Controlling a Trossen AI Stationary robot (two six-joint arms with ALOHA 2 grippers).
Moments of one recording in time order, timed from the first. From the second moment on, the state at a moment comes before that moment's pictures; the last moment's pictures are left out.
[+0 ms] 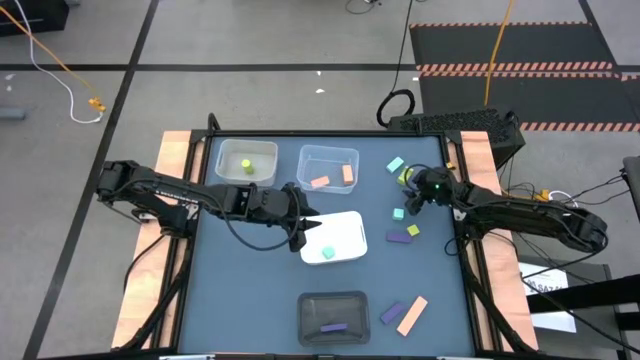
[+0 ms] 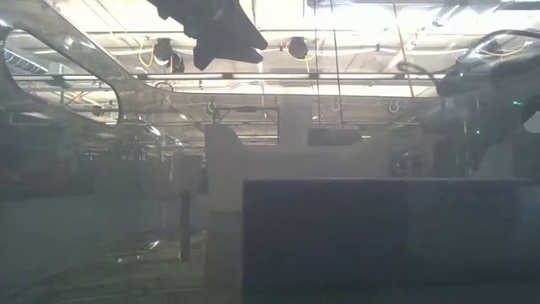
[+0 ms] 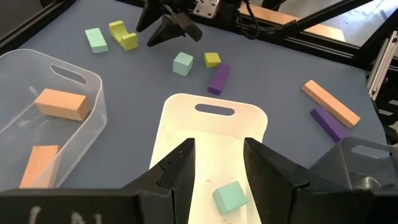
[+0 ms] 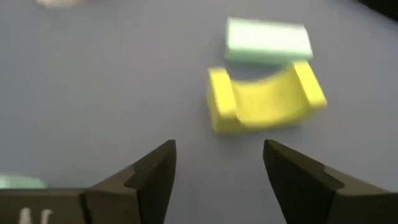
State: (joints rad) left arm -0.11 1.44 1.02 -0.14 -0.16 -0.31; right arm -0.60 0.78 0.07 -0.03 0.12 0.08
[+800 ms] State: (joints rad) left arm -0.11 1.44 1.02 -0.14 -0.16 -0.29; right arm -0.54 1.03 0.05 0.38 0.24 -0.10
